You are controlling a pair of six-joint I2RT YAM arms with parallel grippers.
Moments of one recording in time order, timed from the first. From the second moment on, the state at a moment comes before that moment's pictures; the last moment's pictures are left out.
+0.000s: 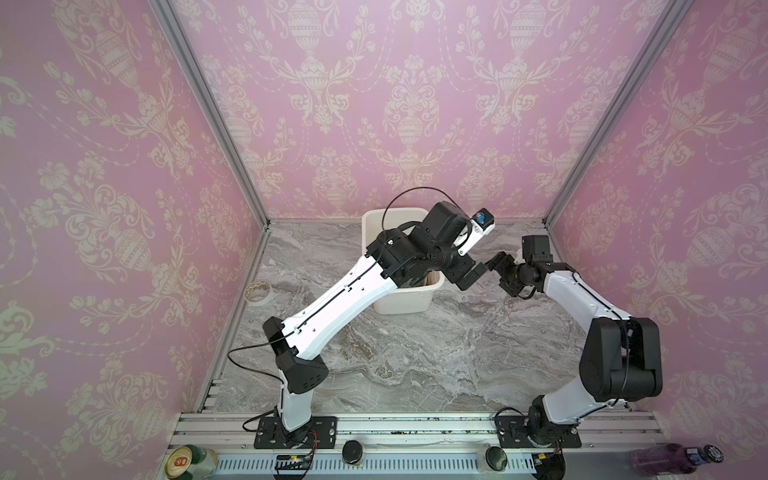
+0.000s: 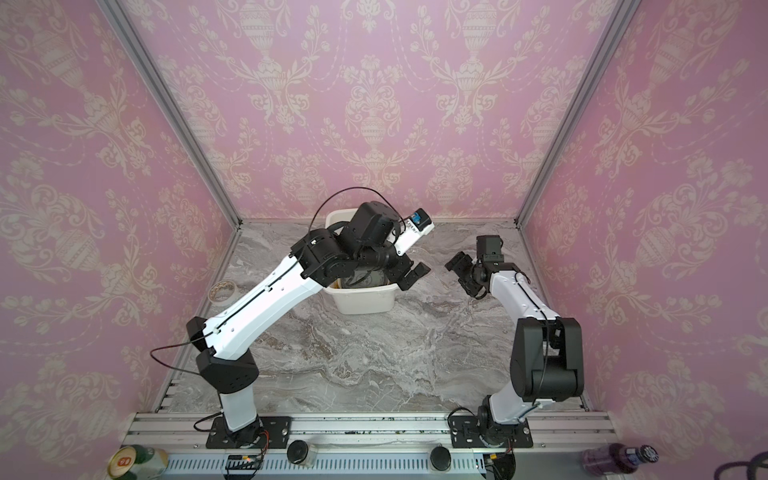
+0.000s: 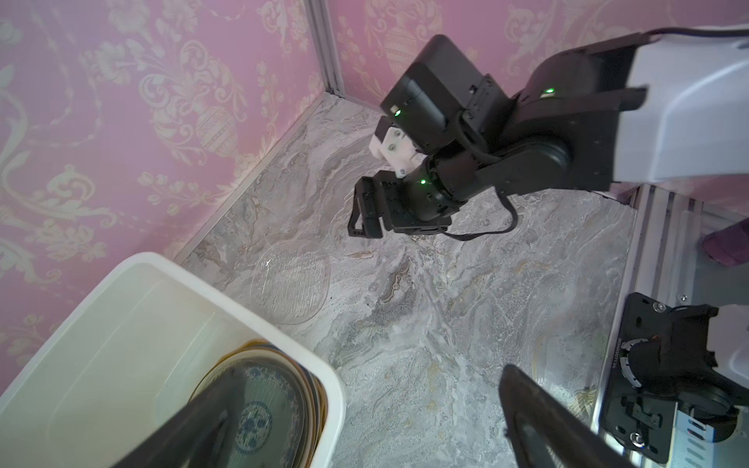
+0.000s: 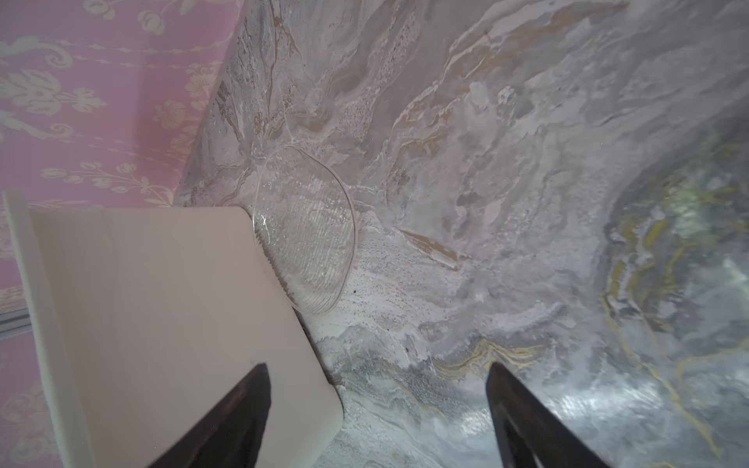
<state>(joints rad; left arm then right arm) -0.97 1.92 2.31 -1.04 -0.02 0.13 -0.03 1.60 1.08 -0.39 -0.32 0.86</state>
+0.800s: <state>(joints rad) -1.06 2.13 2.63 -1.25 -0.06 0.29 0.06 1.97 0.97 0.34 -0.51 1.24</state>
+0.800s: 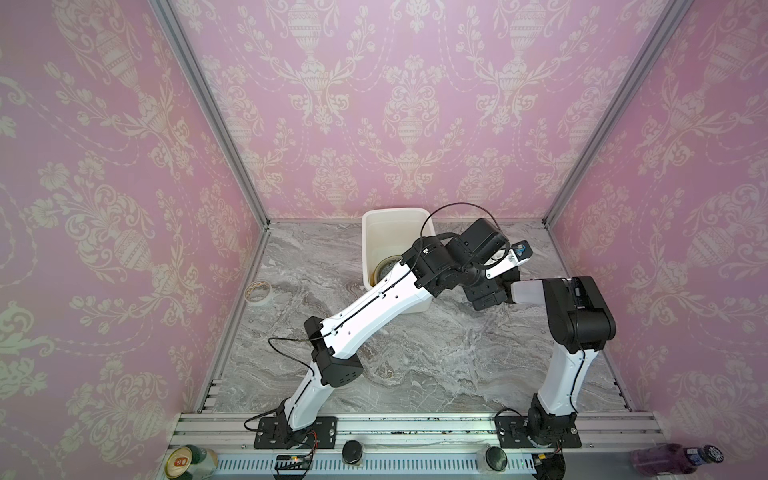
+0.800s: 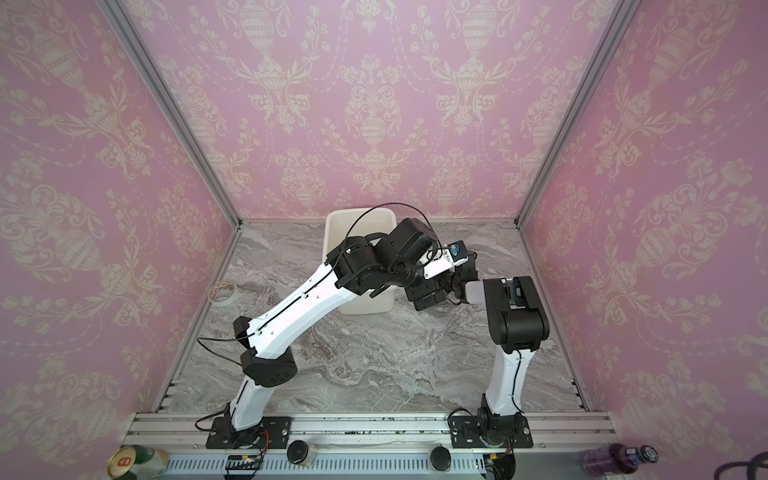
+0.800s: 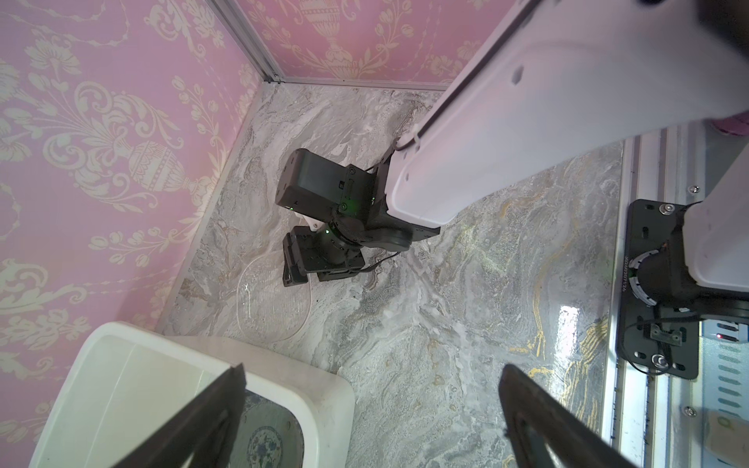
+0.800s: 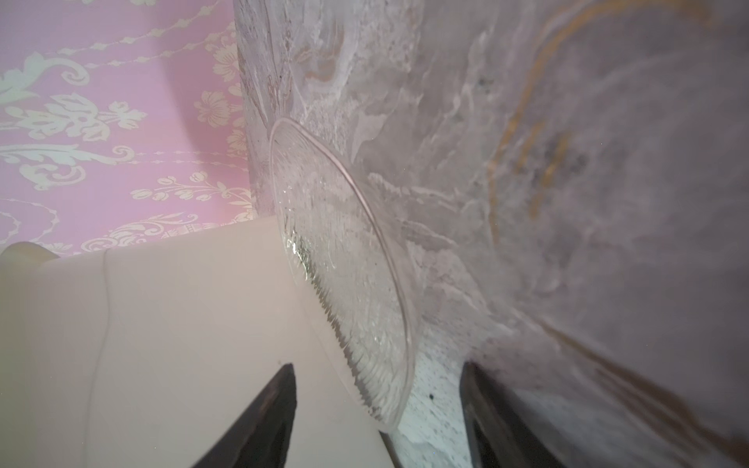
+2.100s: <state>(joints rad) -1.06 2.12 2.66 -1.20 -0.22 0.24 0.04 1.88 1.00 -0.02 -0.46 1.09</state>
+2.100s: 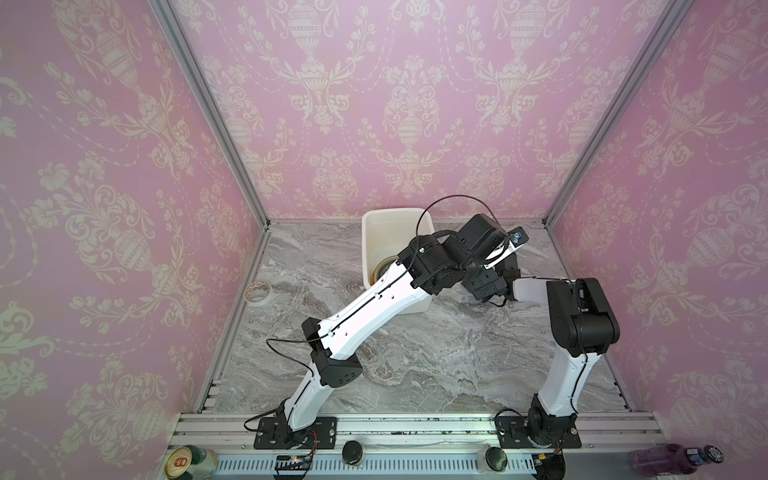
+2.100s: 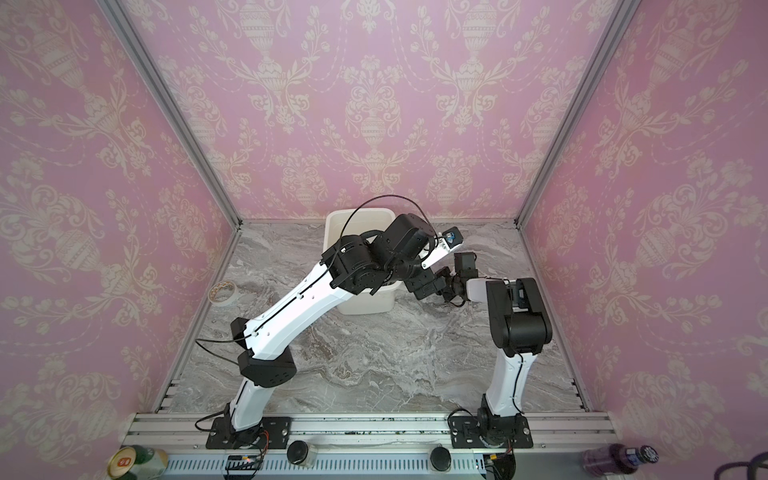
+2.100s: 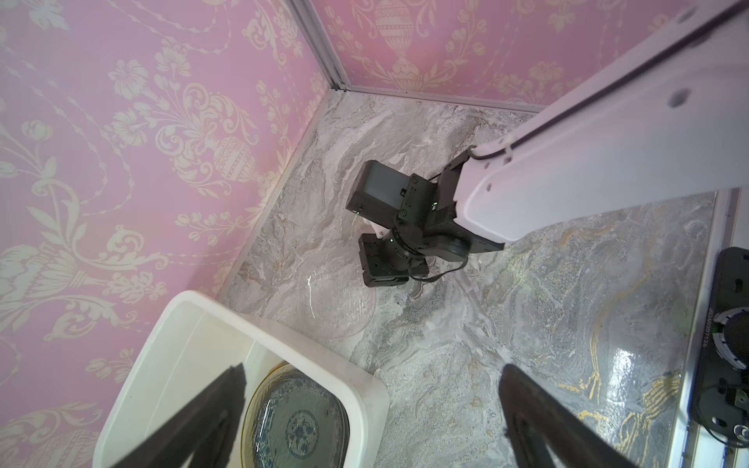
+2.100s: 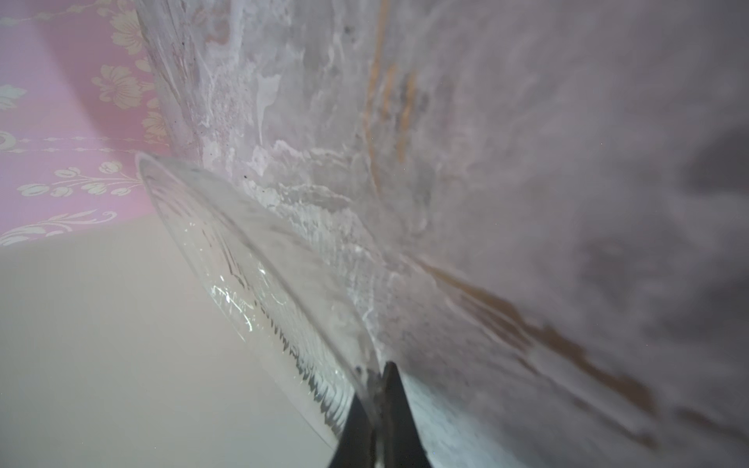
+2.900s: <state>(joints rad) -1.03 1.96 2.62 -1.27 -0.46 0.08 0.01 1.31 1.25 -0.88 -0.32 0.62</state>
